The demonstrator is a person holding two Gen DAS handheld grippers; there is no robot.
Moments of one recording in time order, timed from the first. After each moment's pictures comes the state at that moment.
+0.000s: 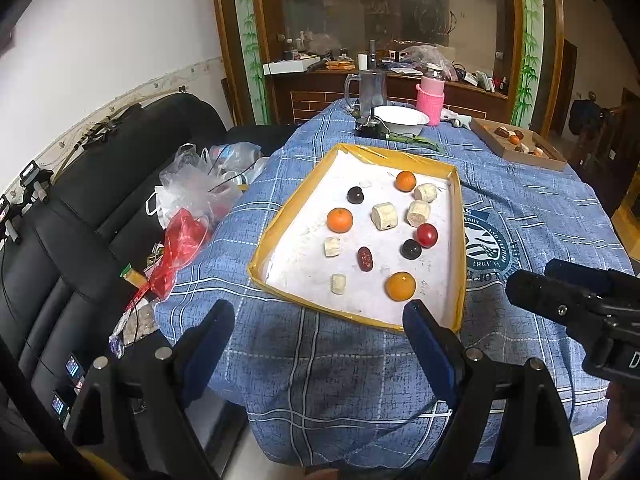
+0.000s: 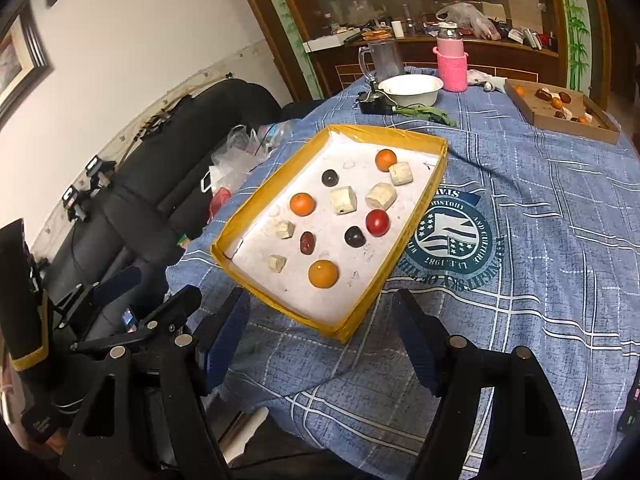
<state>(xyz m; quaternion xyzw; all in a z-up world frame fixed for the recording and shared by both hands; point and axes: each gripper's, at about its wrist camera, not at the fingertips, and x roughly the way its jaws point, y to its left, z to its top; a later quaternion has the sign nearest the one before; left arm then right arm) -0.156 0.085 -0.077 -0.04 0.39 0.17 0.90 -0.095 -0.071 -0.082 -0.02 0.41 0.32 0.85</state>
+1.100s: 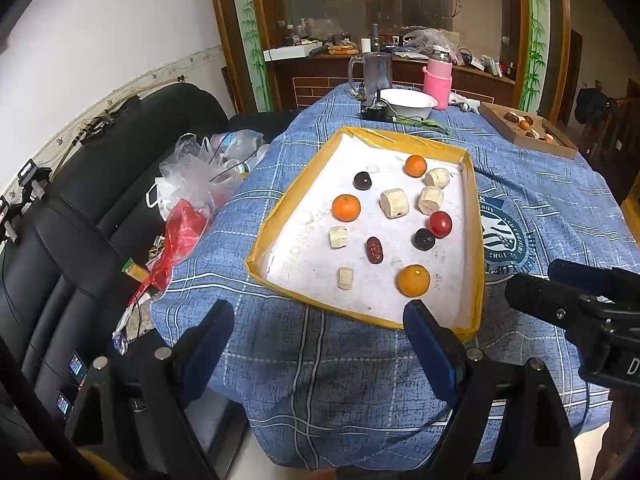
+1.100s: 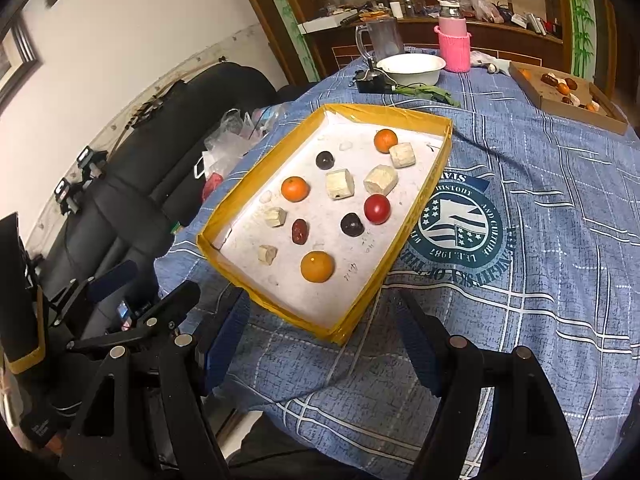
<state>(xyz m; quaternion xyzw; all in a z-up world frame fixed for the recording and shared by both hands) -0.138 0.089 -0.093 -0.03 0.41 0.18 0.89 -0.080 -0.061 -0.098 -0.02 0.44 0.32 0.84</state>
